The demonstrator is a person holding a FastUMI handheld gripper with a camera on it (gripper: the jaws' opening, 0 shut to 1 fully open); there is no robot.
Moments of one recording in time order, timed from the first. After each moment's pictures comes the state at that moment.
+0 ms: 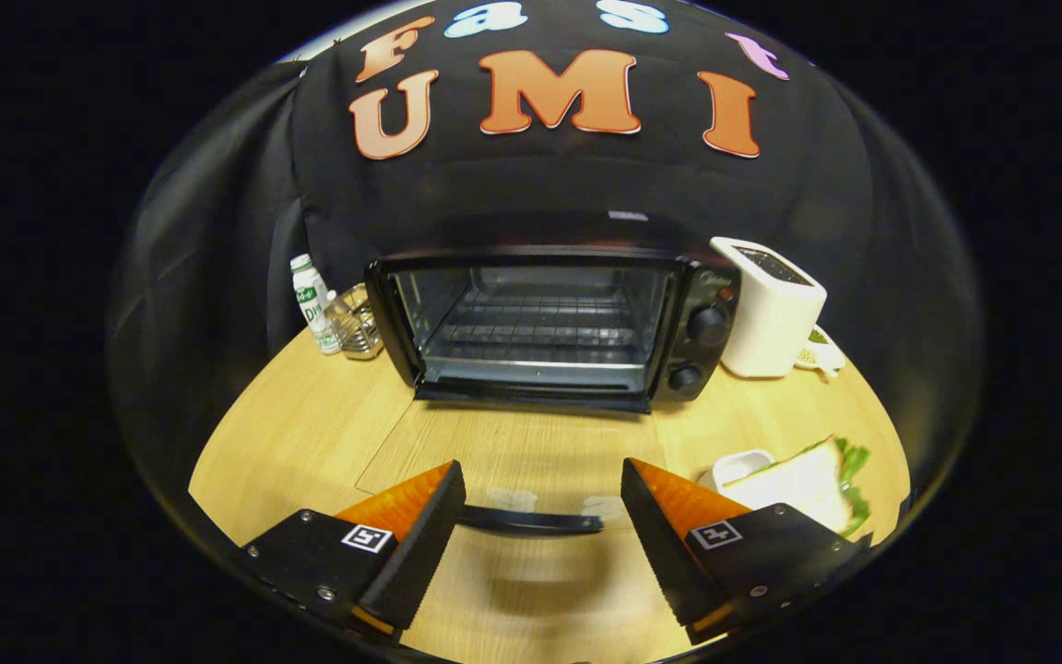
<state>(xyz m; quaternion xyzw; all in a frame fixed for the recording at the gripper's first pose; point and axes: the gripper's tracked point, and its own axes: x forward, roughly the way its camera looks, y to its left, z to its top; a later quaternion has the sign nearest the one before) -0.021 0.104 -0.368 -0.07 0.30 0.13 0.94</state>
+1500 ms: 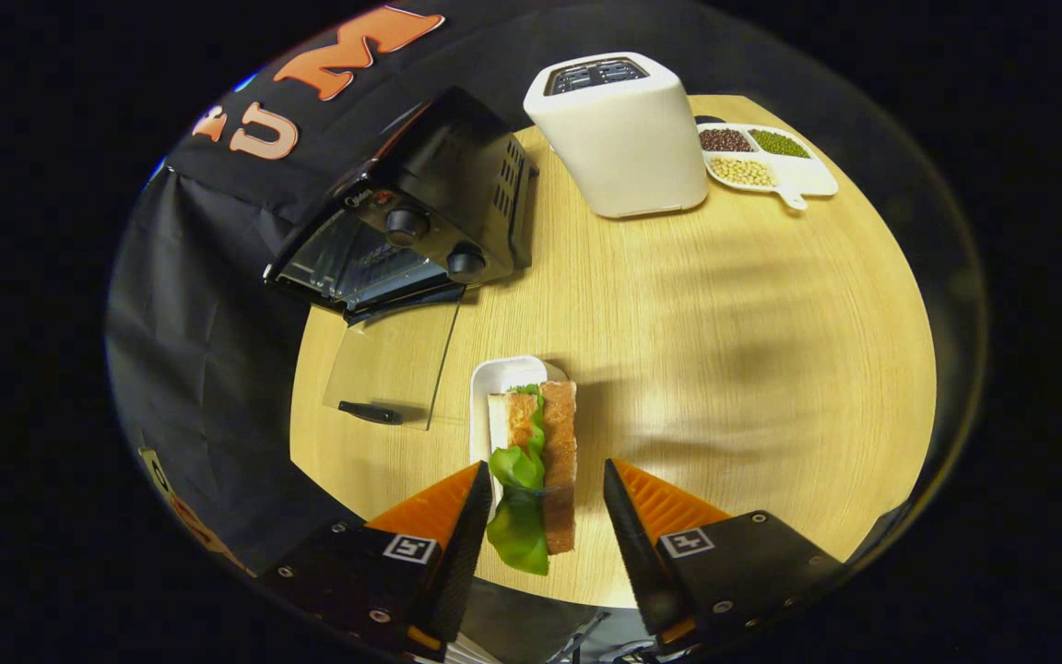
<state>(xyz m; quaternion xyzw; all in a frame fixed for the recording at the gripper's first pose) -0.012 -0.113 -0.422 0.07 0.60 0.22 0.77</state>
